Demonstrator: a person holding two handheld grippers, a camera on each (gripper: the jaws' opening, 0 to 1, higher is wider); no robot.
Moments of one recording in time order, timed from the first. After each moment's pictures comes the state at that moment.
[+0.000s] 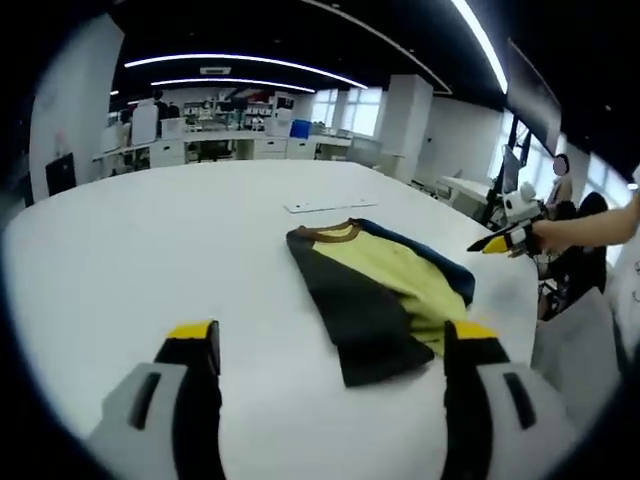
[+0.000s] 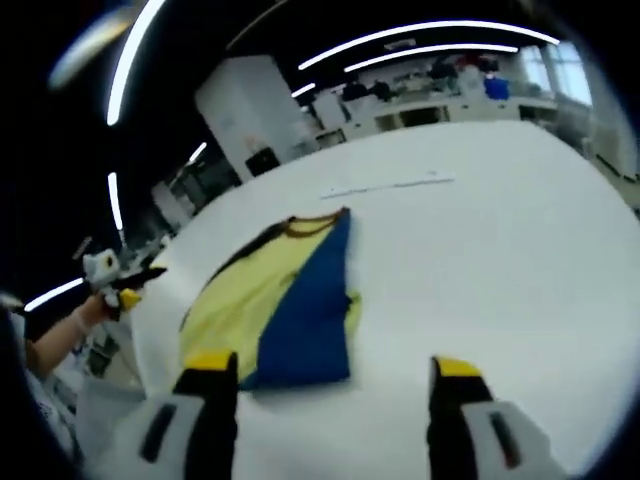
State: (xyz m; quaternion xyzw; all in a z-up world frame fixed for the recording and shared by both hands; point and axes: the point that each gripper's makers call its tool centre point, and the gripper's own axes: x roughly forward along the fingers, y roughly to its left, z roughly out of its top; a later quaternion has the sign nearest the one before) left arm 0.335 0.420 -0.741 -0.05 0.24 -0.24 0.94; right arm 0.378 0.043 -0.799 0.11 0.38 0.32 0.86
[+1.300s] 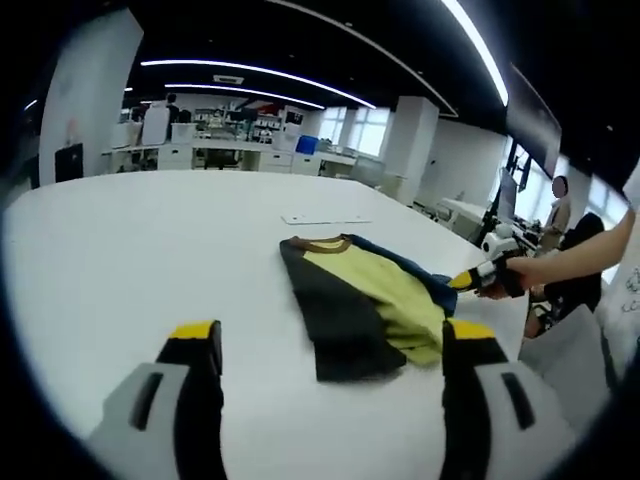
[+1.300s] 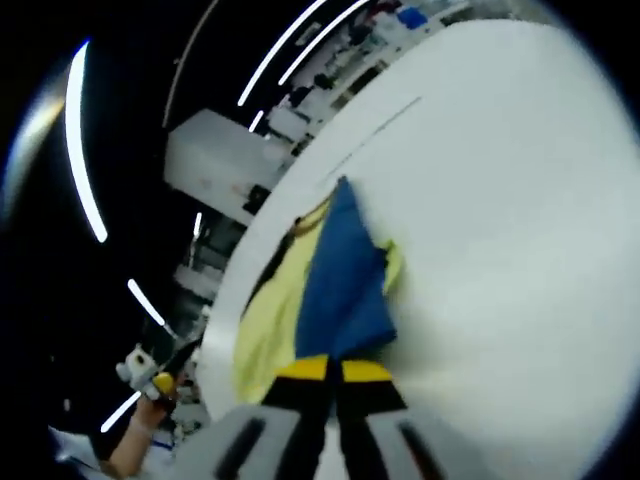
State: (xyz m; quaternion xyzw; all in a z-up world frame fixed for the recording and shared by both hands) left arm 0.309 0.405 -0.731 -0.07 0.21 -0.24 0.94; right arm 0.369 0.104 -0.804 0.33 0.42 0.30 0.79
